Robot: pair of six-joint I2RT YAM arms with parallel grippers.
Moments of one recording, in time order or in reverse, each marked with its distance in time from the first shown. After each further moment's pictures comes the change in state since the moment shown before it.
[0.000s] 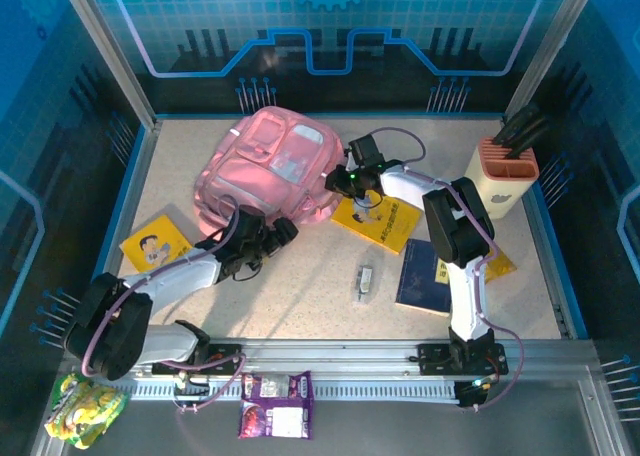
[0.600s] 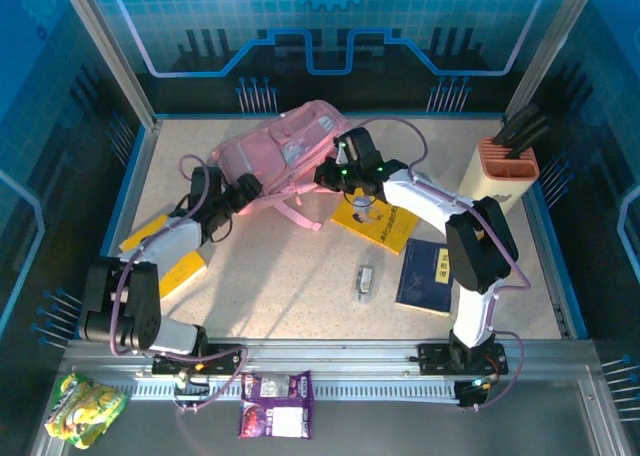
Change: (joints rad) left arm 0.367 0.138 0.221 0.047 0.028 0.290; right arm 0.128 -0.254 -0.072 0.016 0.064 0.101
